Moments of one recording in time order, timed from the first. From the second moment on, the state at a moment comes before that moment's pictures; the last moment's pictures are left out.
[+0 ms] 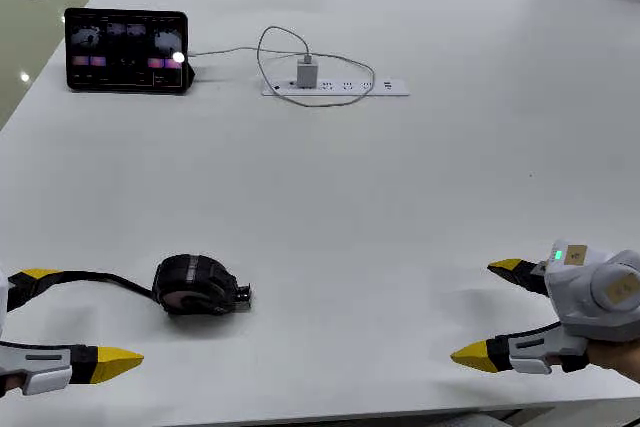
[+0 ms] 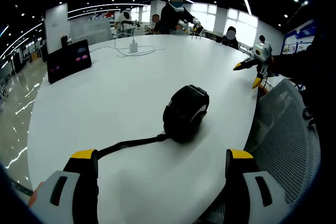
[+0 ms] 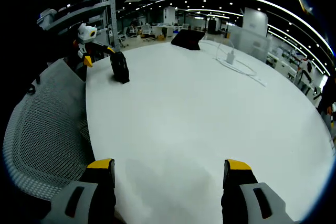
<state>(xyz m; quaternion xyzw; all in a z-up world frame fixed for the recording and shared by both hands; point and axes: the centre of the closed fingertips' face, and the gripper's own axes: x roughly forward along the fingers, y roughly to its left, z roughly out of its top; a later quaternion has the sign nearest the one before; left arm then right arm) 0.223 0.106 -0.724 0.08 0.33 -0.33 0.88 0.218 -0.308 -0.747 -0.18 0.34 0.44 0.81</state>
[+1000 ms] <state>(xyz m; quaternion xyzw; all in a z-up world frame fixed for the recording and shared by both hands) 0.221 0.108 -0.723 0.09 0.33 -0.33 0.88 0.205 -0.321 -0.741 -0.16 0.34 0.43 0.82</state>
